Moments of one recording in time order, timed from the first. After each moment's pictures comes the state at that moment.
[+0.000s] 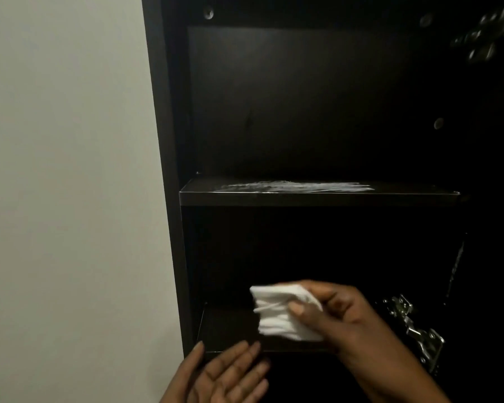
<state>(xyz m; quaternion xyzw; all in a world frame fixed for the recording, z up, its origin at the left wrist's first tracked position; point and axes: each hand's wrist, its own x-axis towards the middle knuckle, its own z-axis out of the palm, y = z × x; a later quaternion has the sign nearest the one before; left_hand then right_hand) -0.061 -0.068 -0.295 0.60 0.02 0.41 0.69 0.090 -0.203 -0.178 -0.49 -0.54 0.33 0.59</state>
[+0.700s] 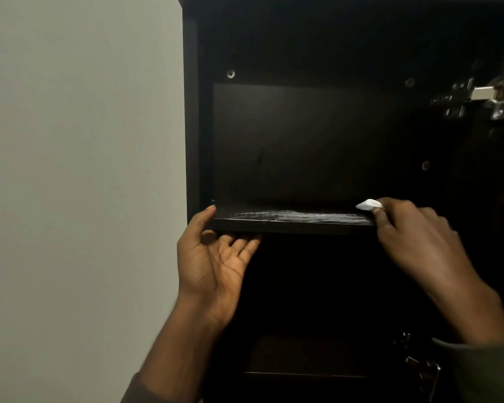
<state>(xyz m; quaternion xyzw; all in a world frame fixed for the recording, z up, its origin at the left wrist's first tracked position) -0.041 -0.075 -0.099 0.29 0.04 0.47 0.83 0.146 -0.214 -0.057 -0.87 -0.37 -0.21 0.27</state>
